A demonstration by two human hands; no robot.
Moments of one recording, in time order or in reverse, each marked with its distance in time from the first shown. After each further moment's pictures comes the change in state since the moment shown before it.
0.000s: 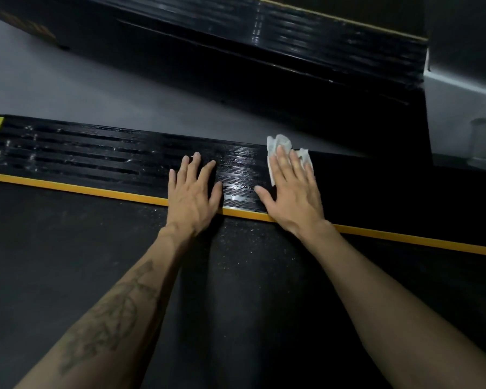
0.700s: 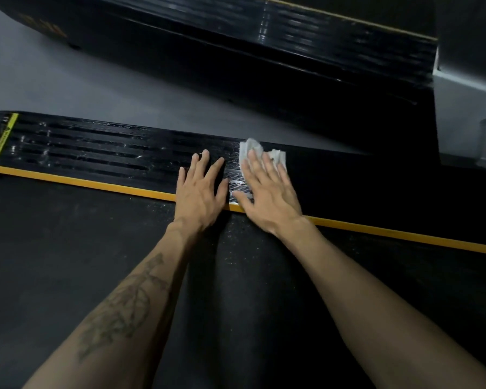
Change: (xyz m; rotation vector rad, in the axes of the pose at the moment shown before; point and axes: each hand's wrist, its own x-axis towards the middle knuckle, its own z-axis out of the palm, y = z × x) left_hand -0.002 0.001 -0.007 -0.019 -0.060 -0.025; right_hand 0.004 -0.049 0.005 0.026 -0.087 -0.153
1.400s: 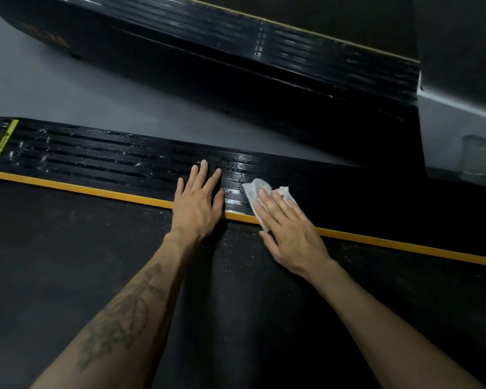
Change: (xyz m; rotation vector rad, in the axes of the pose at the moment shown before) left_hand -0.007 0.005 -0.003 0.018 -0.039 -0.014; right_hand -0.065 0.042 0.022 -0.078 0.086 -0.184
